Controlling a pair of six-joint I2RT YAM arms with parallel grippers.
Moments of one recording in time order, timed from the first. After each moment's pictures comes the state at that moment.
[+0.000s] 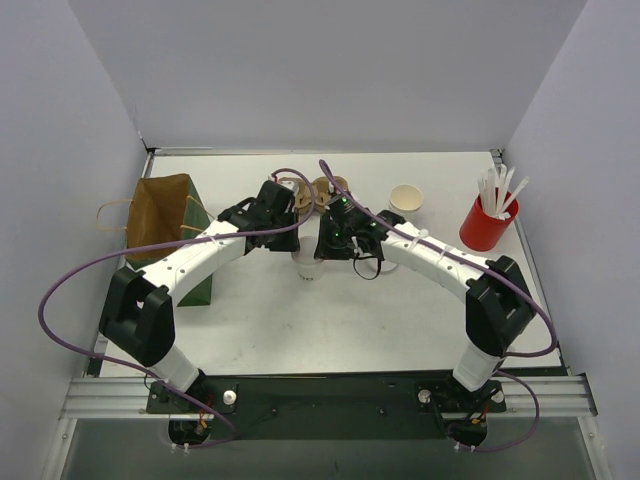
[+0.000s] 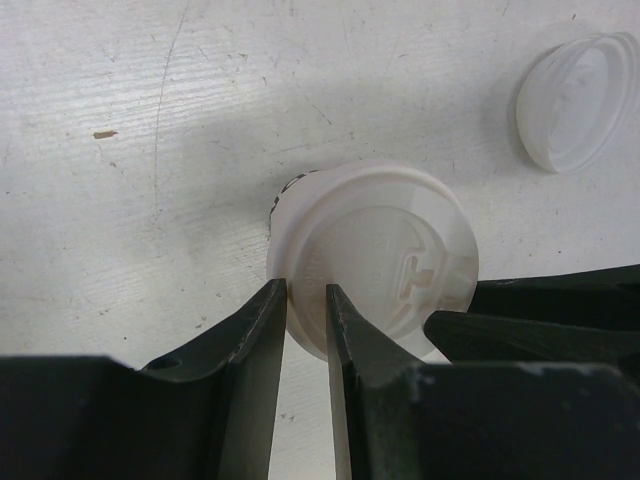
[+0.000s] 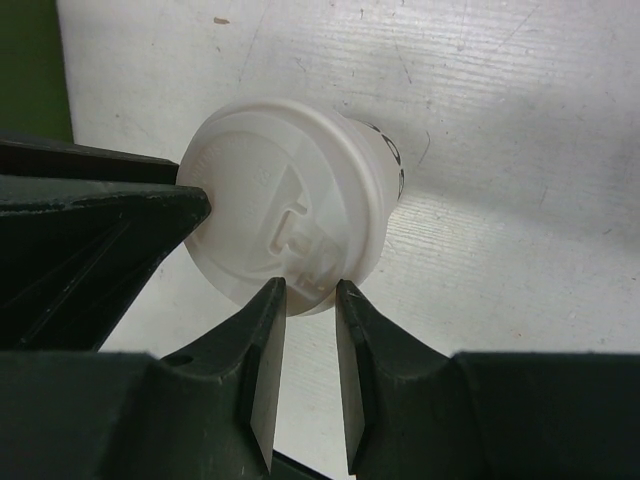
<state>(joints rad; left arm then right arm) -0.59 1.60 1.26 -0.57 -0.03 -0.50 0.75 1.71 1.31 -0.51 -0.01 0.67</state>
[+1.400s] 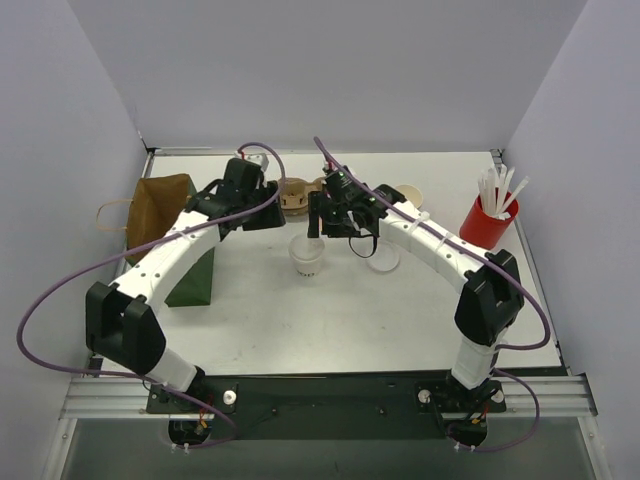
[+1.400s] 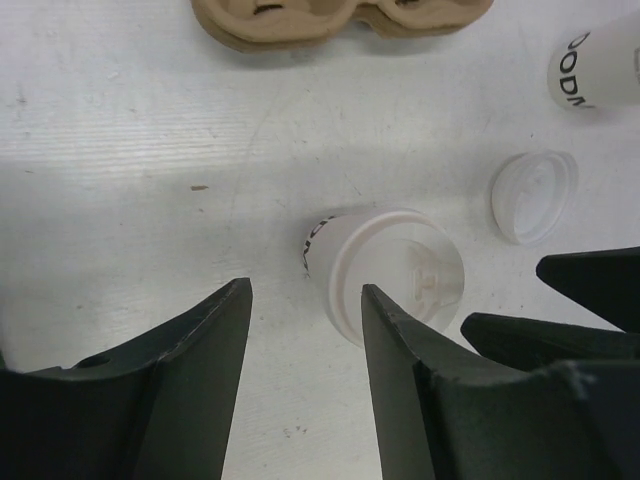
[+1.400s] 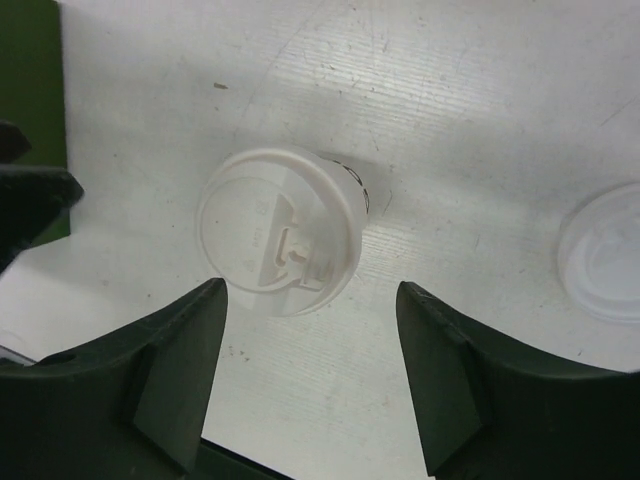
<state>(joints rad) -0.46 1.55 1.37 -0.63 -0.01 -0.49 0.71 1.78 1.56 -0.68 0.06 0.56</state>
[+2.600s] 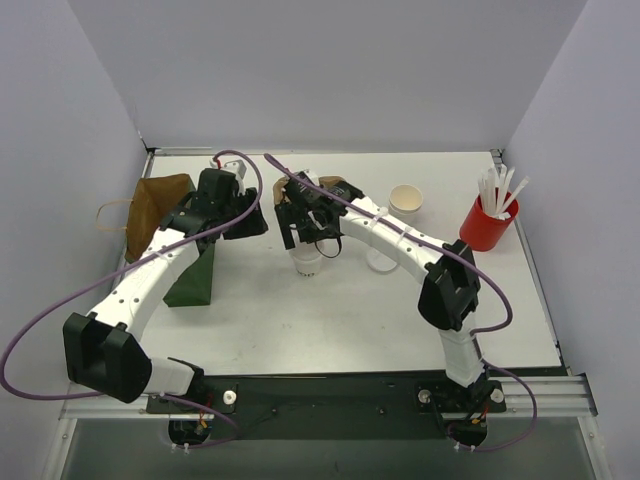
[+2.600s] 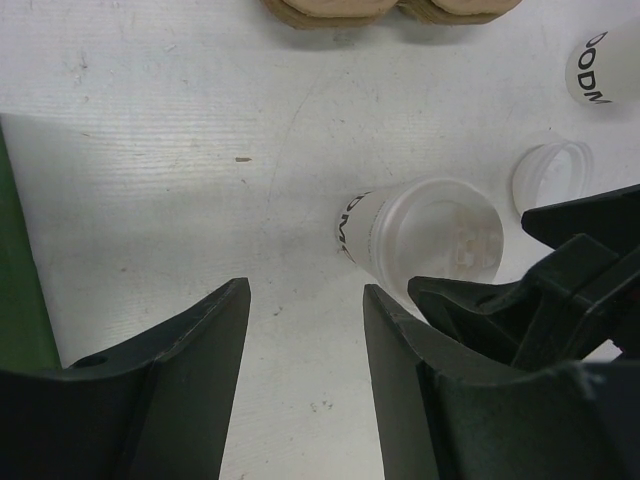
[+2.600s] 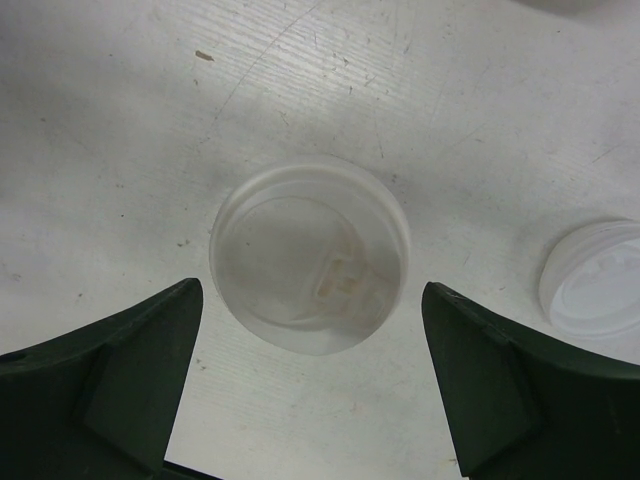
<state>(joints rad) -0.36 1.37 1.23 -0.62 0.03 -0.46 0.84 2.01 1.89 -0.90 0.21 0.42</state>
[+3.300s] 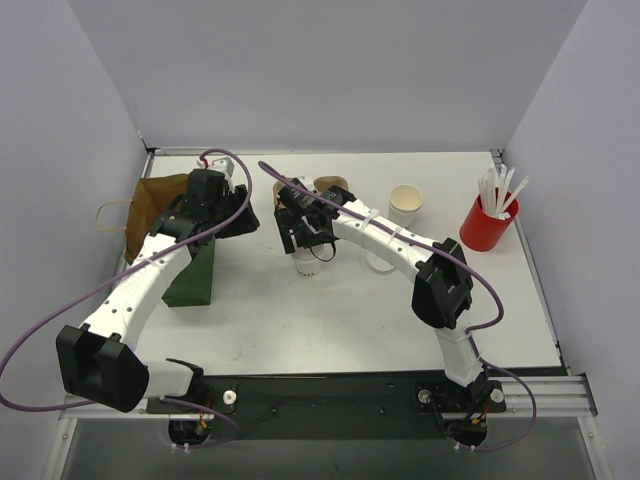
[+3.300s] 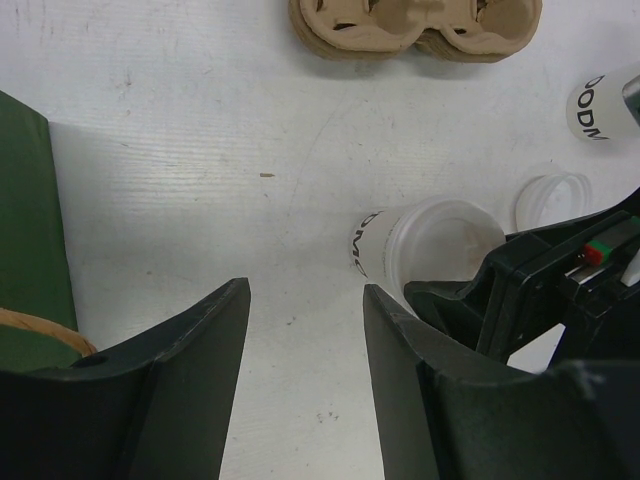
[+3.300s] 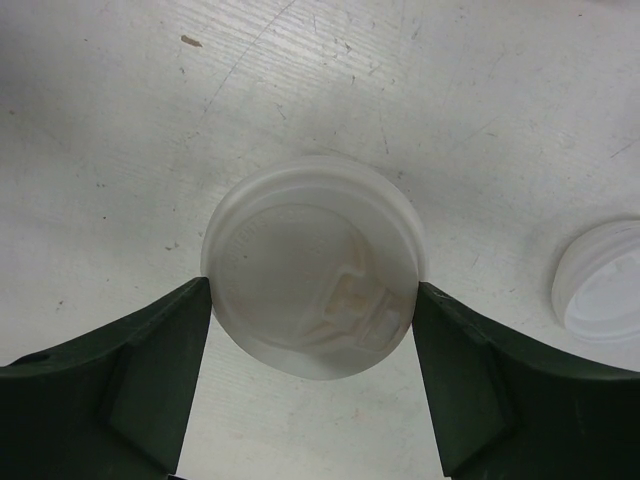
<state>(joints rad) -0.32 1.32 1.21 -0.61 0.00 -0.47 0.86 2.06 1.89 -0.90 0.22 0.42</state>
